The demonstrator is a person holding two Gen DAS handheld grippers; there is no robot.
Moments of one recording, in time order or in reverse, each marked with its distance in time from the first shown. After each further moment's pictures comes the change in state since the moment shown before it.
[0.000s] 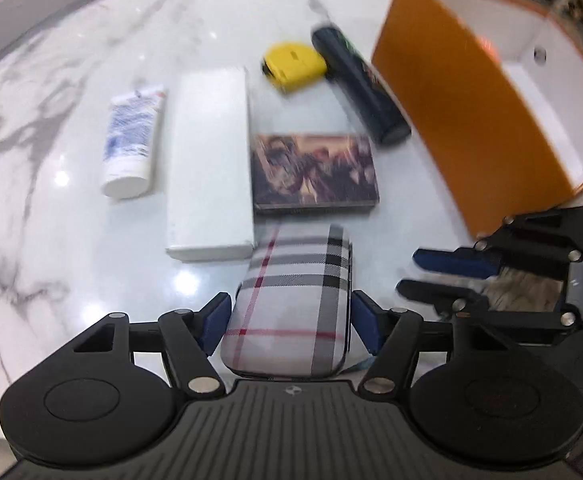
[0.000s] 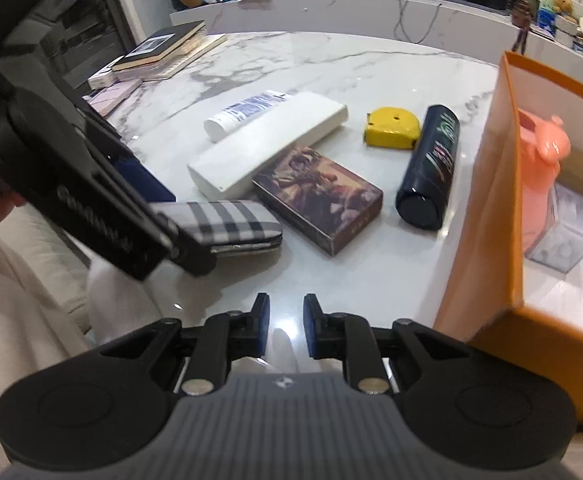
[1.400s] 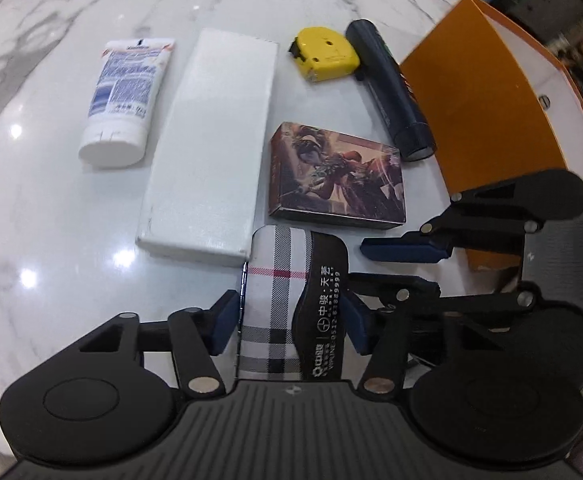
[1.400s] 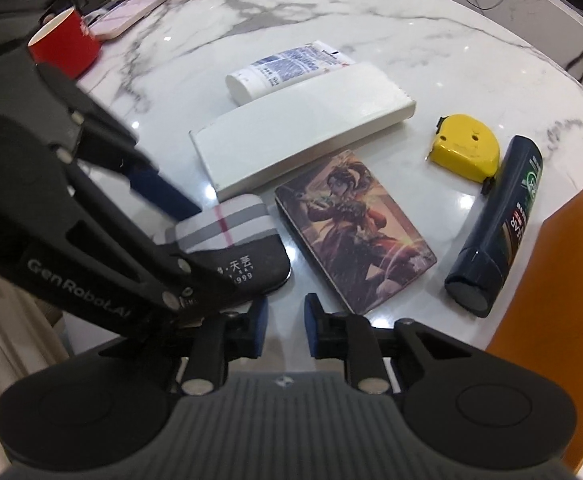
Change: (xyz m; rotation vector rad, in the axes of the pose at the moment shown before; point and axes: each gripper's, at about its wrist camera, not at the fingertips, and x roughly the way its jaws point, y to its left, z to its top) left arm 0.040 0.052 0.020 -0.140 0.055 -0.219; right arm 0.062 0.013 0.065 -0.188 0.267 0.030
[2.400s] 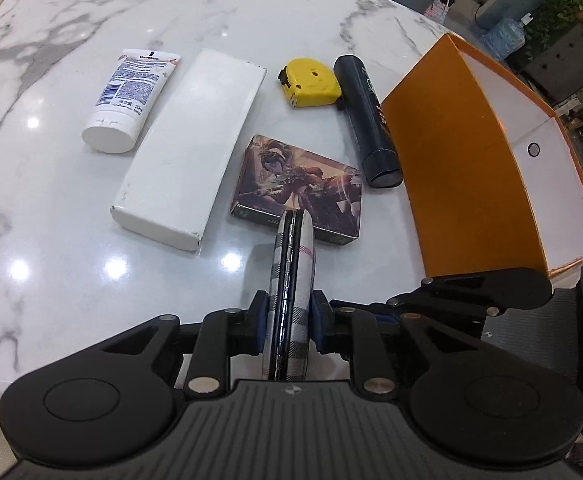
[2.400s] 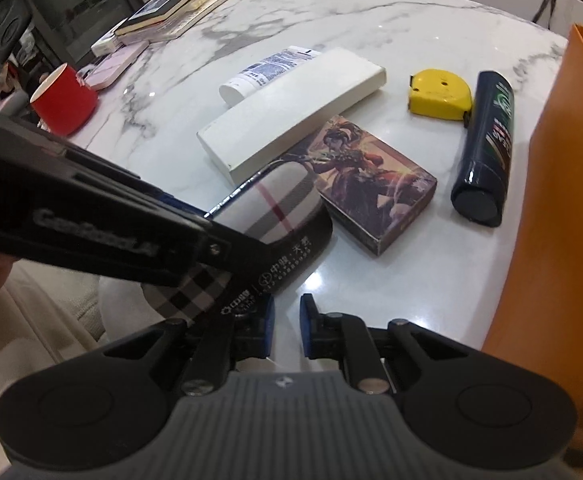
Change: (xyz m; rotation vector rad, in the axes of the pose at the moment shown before) left arm -0.013 -0.036 -0.025 -0.118 -0.135 0.005; right arm -0.014 0.000 -0.042 0.194 -0.100 0.061
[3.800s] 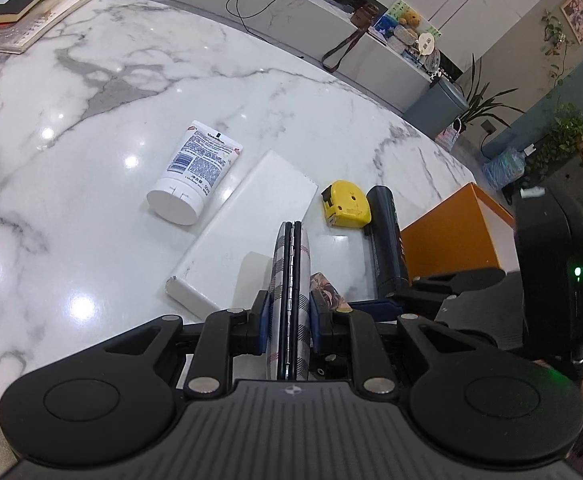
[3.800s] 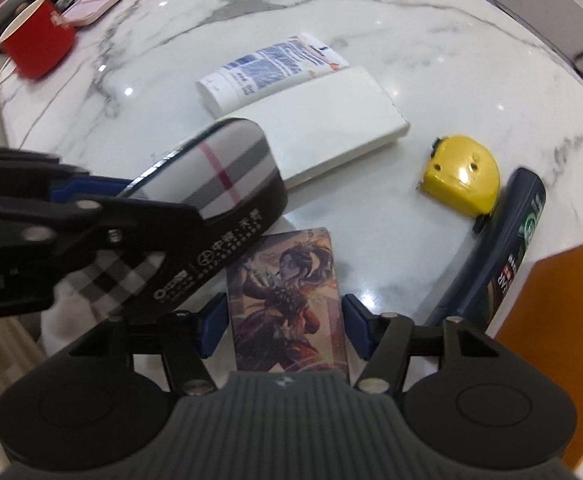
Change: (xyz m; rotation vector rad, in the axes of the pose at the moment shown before) left arm -0.028 0.046 -0.001 -0.231 -0.318 -0.085; right arm 0.037 -0.008 0.083 -0.200 0.209 -0.086
